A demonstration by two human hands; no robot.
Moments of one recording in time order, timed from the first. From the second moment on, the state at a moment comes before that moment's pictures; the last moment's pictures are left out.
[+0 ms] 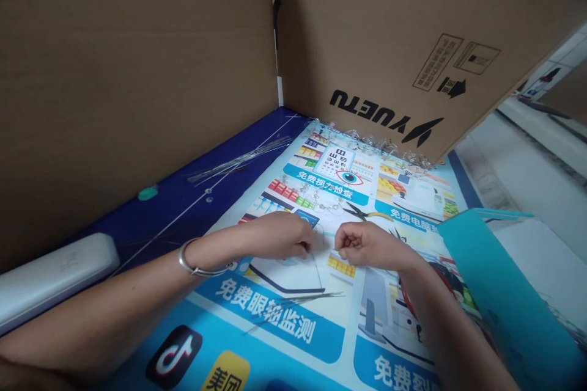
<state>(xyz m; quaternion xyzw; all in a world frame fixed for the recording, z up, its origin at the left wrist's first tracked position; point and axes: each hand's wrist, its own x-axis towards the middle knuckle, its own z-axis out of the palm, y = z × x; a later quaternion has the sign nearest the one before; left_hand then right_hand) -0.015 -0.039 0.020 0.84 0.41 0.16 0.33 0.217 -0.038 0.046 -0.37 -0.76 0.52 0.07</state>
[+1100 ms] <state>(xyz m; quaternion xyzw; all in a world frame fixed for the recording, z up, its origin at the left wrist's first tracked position) 0.004 -0.055 0.026 0.94 0.34 0.07 -0.01 0.184 -0.062 0.028 -0.46 -0.89 0.01 -0.02</state>
